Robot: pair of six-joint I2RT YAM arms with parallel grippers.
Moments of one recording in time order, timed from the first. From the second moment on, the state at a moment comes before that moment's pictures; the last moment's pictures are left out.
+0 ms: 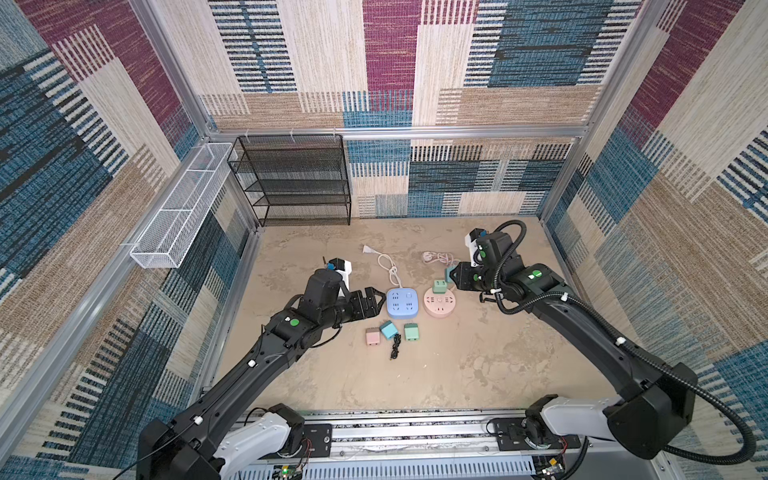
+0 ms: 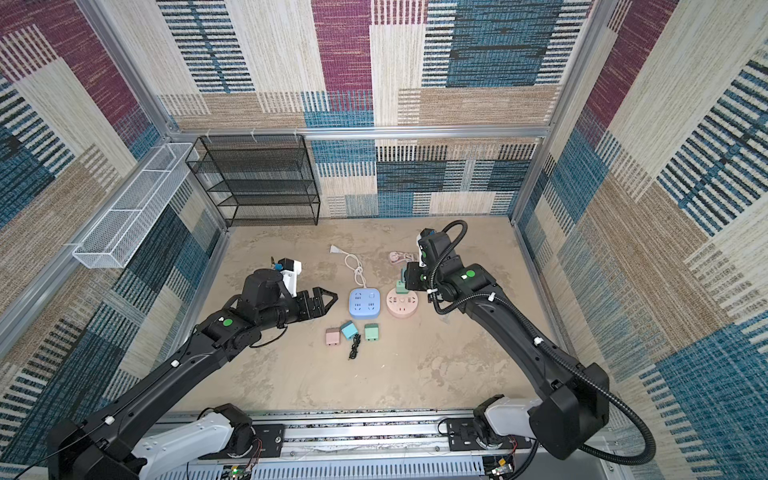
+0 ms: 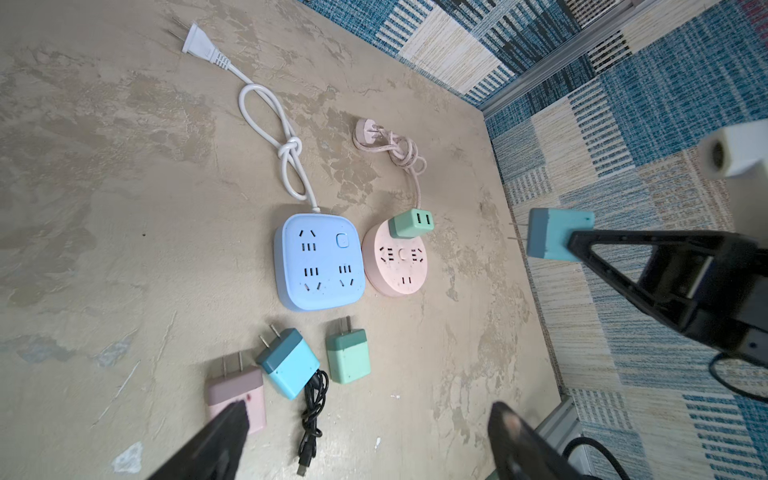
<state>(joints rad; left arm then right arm) -0.53 1.07 0.88 -0.44 0.21 -0.67 0.49 1.33 1.23 -0.72 -0.02 0.47</state>
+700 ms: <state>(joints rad) -0.53 1.11 0.88 -0.45 0.21 -0.64 0.47 1.54 1.32 -0.88 0.03 0.34</state>
